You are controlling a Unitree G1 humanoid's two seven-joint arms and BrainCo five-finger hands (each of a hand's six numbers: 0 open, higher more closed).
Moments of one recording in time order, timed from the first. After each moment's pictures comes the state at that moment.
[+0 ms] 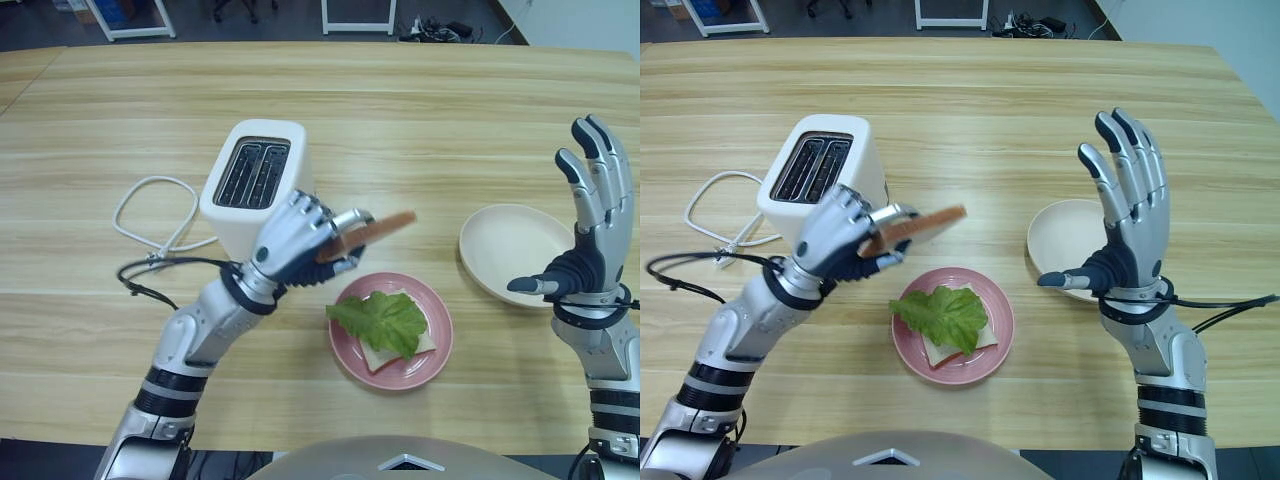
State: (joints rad) left arm -0.13 0.49 -0.23 -0.16 0.90 -0.66 0.28; right arm -0.04 -0.51 -0.19 -0.04 -0.85 -0.86 -0.69
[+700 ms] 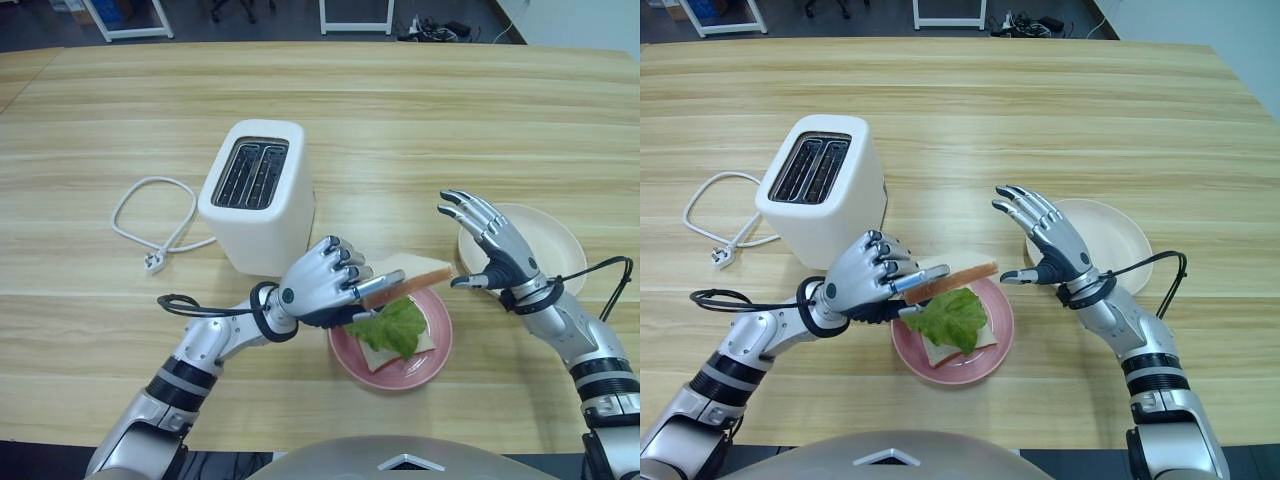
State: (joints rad) left arm -0.19 0.54 -0.41 -0.08 1.24 -0.73 0.83; right arm -0.21 -0.60 0.11 0.43 -0.68 -0.97 -0.34
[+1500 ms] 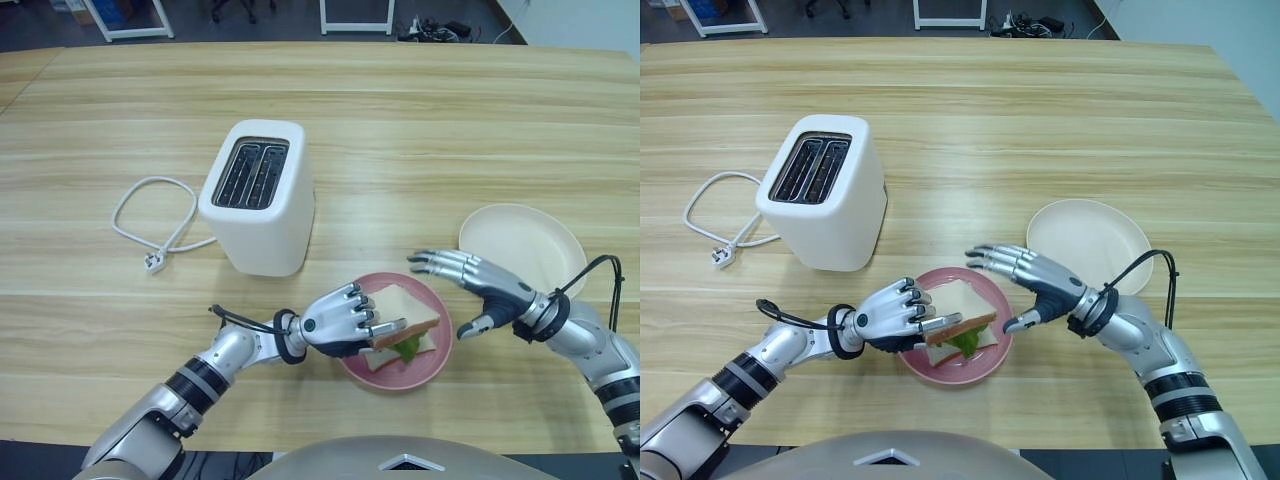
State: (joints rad) left arm -0.24 0.57 -0.68 0.14 1.37 -0.65 0.95; right arm -0.07 -0.78 0.24 0.24 -0.32 -0.98 0.26
